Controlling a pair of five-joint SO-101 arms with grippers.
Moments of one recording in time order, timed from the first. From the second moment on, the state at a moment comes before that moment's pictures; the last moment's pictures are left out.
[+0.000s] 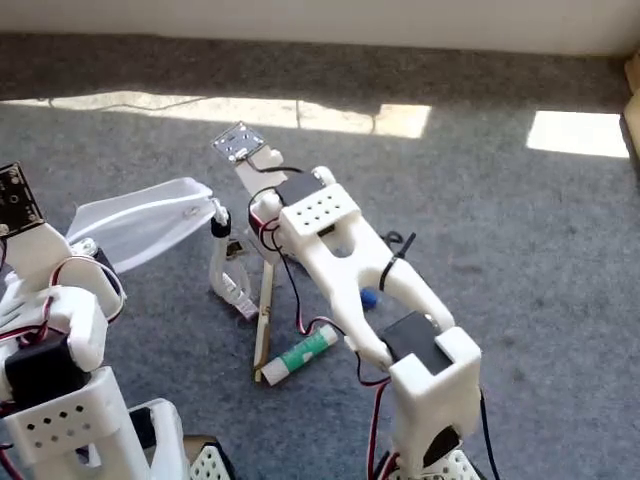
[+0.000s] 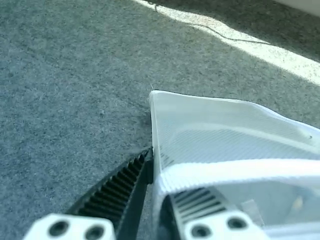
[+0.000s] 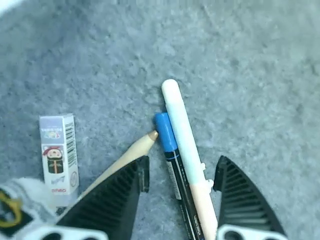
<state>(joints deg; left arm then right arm) -28.4 -65.5 42.9 70.6 10.4 -35.5 19.0 -5.1 63.5 13.1</state>
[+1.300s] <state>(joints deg) -28.4 -65.5 42.9 70.6 10.4 -27.9 36.9 -21.2 74.1 19.8</state>
